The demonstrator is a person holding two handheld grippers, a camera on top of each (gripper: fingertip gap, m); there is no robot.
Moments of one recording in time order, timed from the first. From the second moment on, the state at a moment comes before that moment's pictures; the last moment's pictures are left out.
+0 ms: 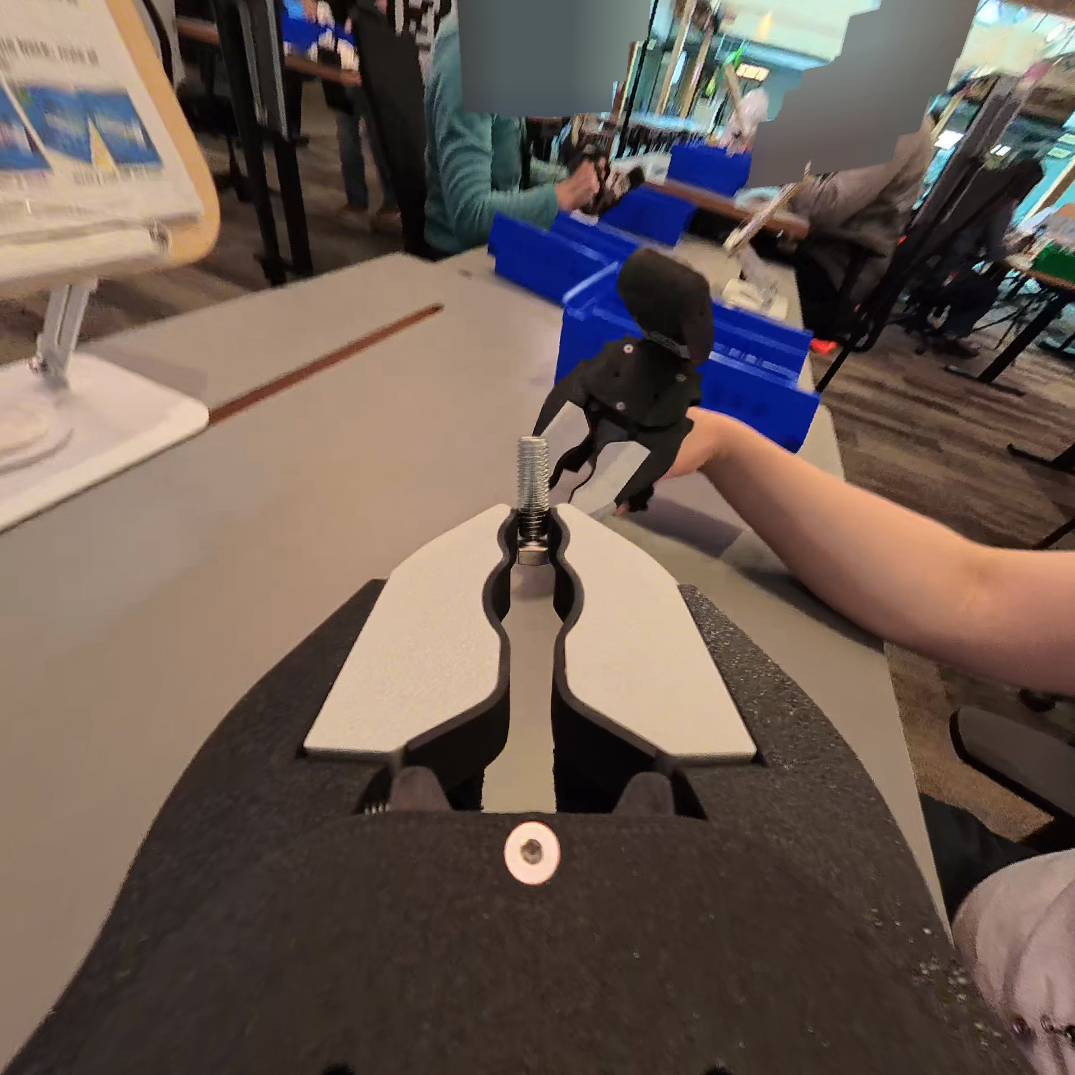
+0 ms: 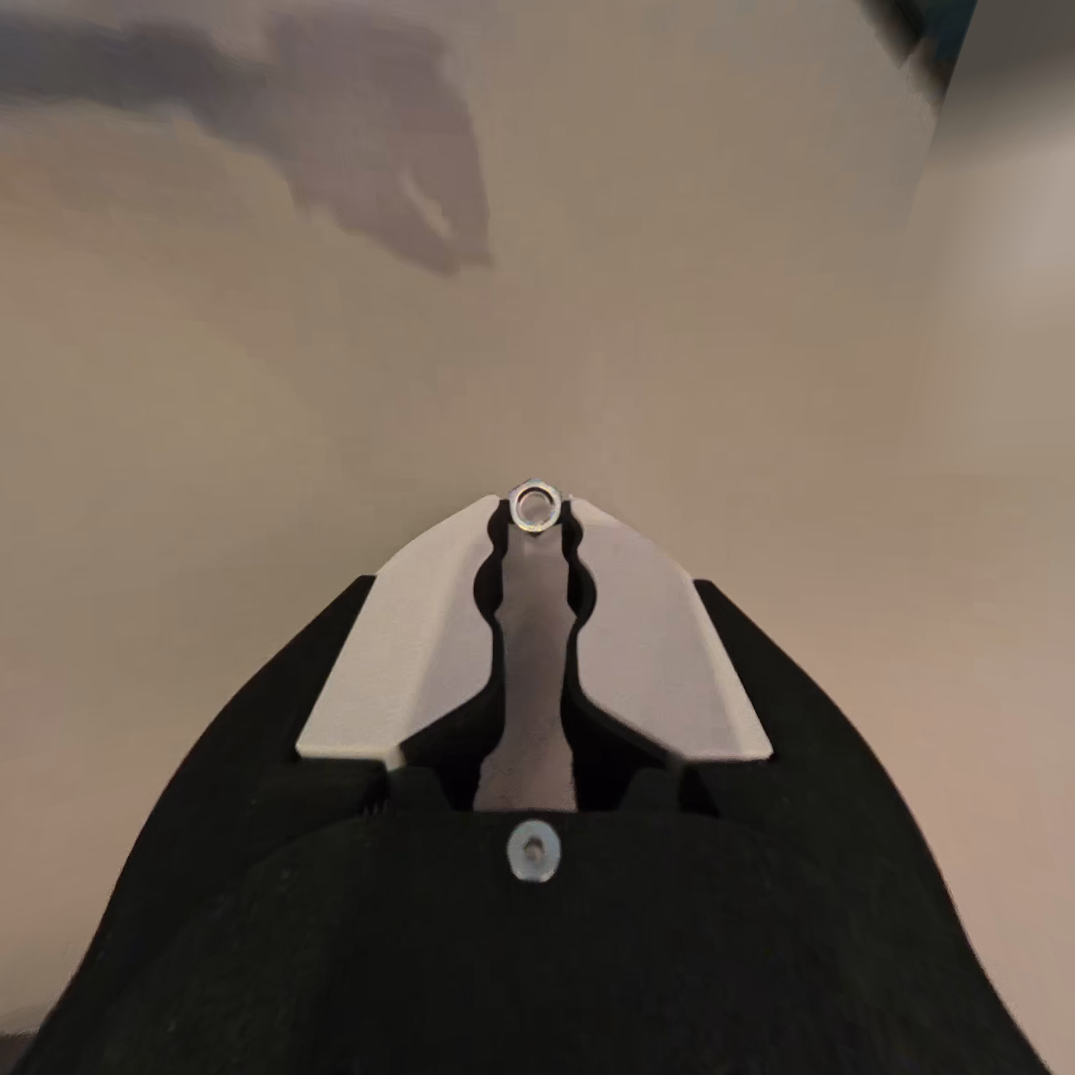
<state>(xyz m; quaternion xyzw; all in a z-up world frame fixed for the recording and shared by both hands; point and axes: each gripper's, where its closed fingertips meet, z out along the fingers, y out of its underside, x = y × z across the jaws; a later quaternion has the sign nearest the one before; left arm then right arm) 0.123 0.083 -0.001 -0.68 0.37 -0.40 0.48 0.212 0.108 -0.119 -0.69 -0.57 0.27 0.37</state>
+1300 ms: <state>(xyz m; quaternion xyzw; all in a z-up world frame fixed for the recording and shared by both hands) 0.125 0.031 0.126 -0.50 0.43 -0.53 0.53 0.113 0.032 0.148 -0.53 -0.76 0.27 0.26</state>
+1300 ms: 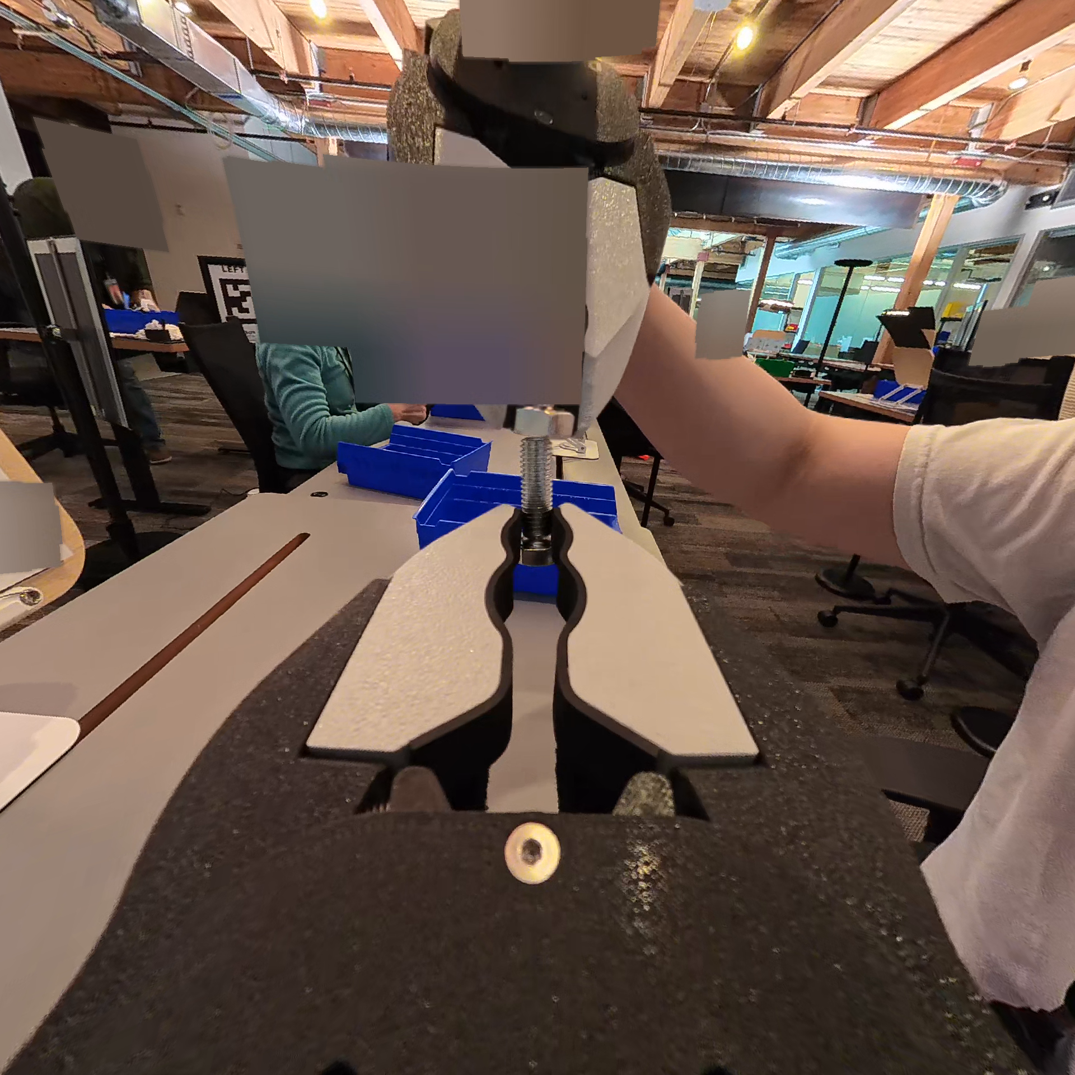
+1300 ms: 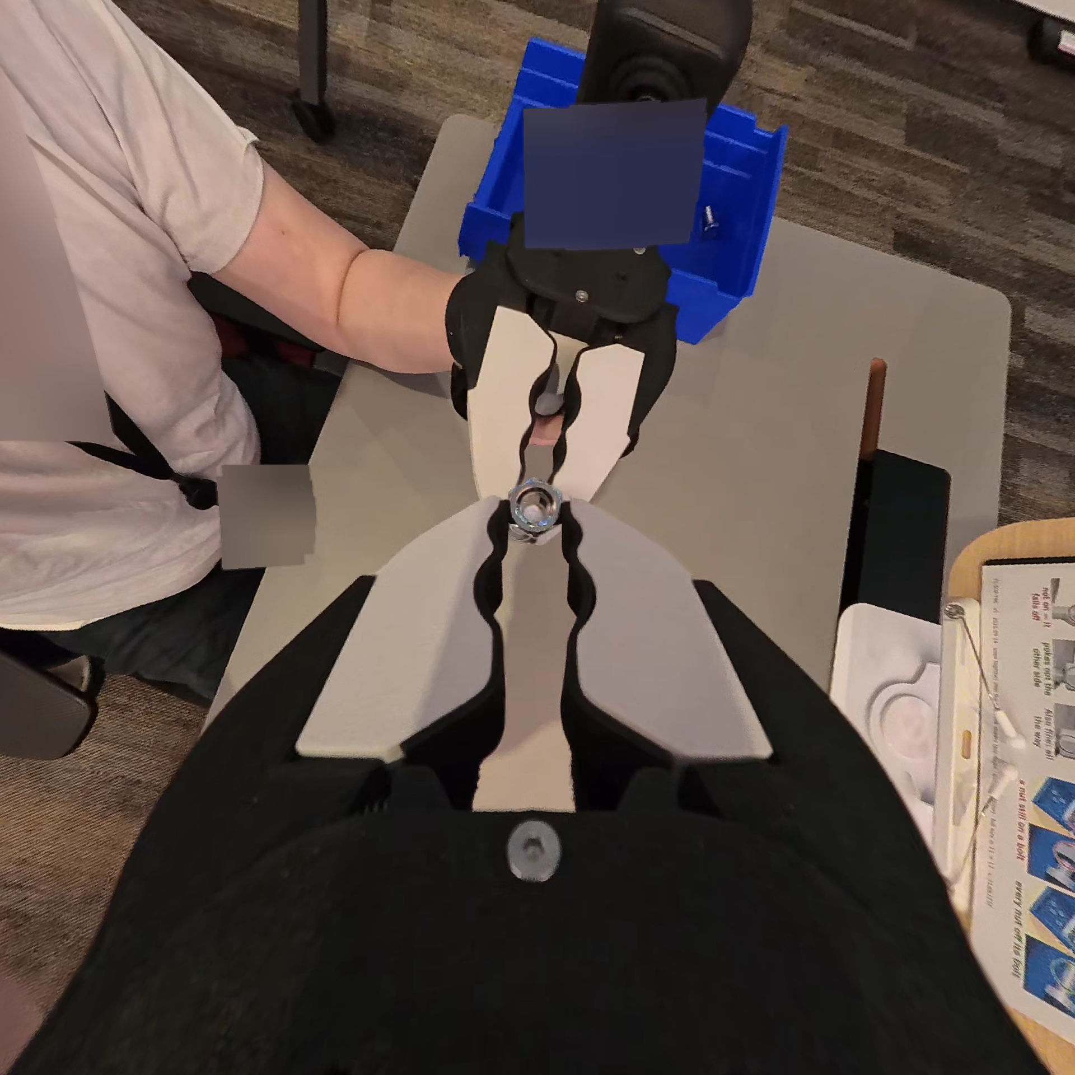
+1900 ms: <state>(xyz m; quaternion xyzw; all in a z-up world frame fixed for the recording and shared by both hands) 0.130 0.015 0.130 -0.47 0.47 -0.51 0.54 0.120 0.014 0.149 -0.50 -0.78 0.29 0.22</state>
